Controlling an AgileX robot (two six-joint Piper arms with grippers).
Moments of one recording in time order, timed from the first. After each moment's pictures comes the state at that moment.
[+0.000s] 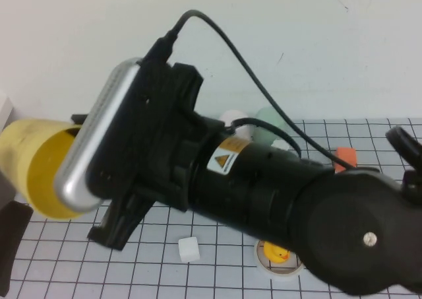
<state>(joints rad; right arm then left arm) 1.11 1.57 -1.25 0.73 -0.16 -1.16 -0.06 0.34 -0.36 -1.71 0.38 0.04</state>
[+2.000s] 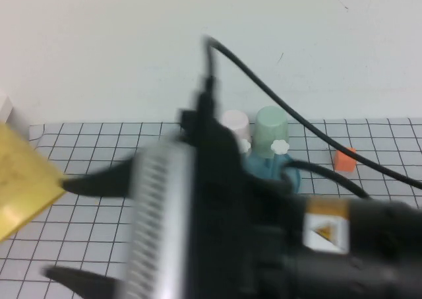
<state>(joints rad) 1.22 1.35 -1.15 0.85 0.09 -1.32 -0.06 0.47 -0.49 -1.73 0.27 0.78</state>
